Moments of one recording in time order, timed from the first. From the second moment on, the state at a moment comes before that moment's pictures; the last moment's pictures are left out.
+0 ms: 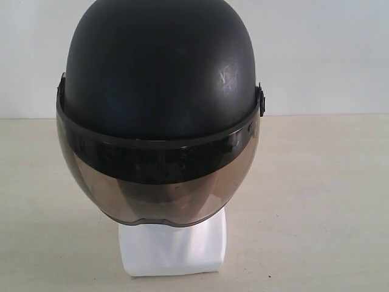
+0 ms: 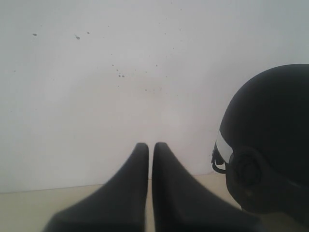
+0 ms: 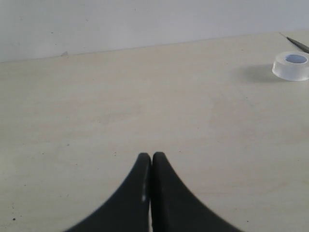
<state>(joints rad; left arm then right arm) 0.10 0.39 -0.44 1.75 -0.30 -1.81 -0.03 0.01 0.00 0.07 0.35 0.05</state>
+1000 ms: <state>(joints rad) 0.10 0.03 -0.29 0.14 -0.12 -0.14 -0.03 0.01 0.00 0.07 0.35 0.05</state>
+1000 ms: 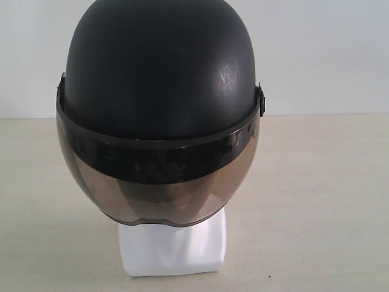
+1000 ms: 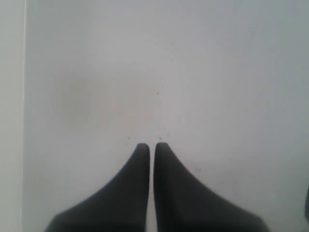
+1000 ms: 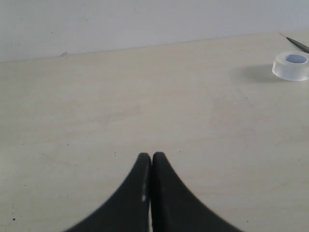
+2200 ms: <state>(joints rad) 0.10 0.00 0.00 0.02 0.32 -0.04 -0.03 0.01 0.00 0.07 0.35 0.05</state>
